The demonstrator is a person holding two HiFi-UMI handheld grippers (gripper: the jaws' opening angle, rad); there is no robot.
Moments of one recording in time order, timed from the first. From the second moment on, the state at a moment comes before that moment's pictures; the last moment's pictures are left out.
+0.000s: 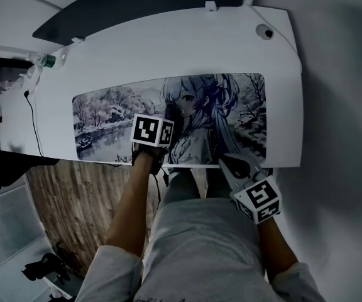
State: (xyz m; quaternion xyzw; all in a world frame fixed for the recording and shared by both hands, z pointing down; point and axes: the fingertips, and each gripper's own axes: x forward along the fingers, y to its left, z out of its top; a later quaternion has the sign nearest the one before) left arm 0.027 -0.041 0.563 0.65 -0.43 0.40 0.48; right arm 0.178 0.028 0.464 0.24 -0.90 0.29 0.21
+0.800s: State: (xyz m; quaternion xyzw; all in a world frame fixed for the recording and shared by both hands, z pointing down) left arm 0.151 -0.060 0.563 0.70 -0.35 0.40 0.48; right arm 0.232 0.019 0.468 0.28 -0.89 0.31 0.19
